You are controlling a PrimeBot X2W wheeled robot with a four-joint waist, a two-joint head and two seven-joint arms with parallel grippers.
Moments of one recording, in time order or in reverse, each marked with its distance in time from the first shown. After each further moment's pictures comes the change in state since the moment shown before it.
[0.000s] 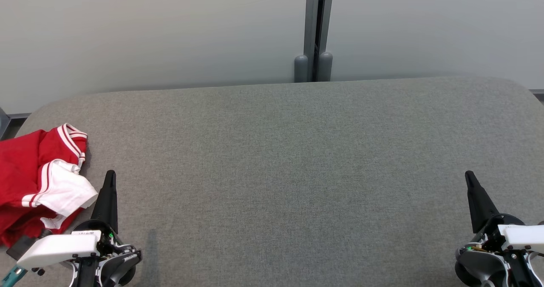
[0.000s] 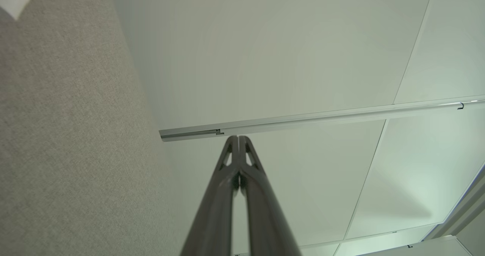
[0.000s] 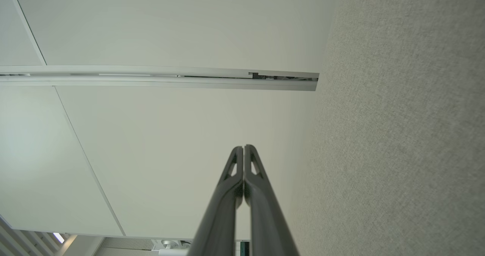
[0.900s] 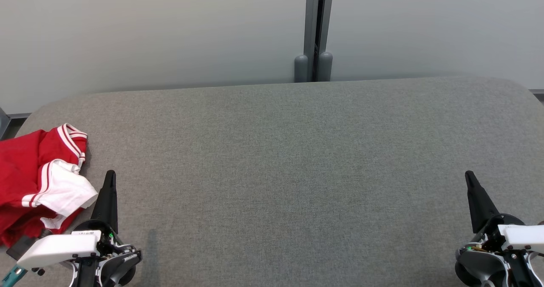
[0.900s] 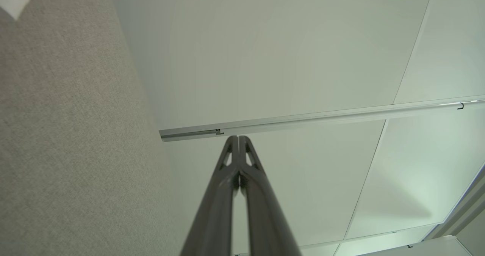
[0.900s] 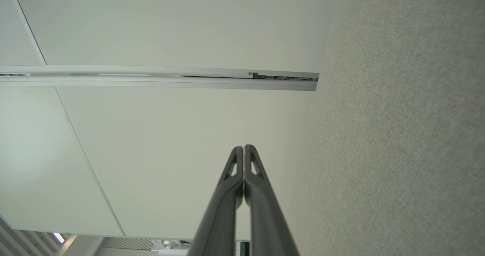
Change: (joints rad) left arm 0.000 0.000 0.000 0.000 0.000 0.000 0.000; right arm 0.000 0.000 0.000 0.000 0.000 0.000 0.000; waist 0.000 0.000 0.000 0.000
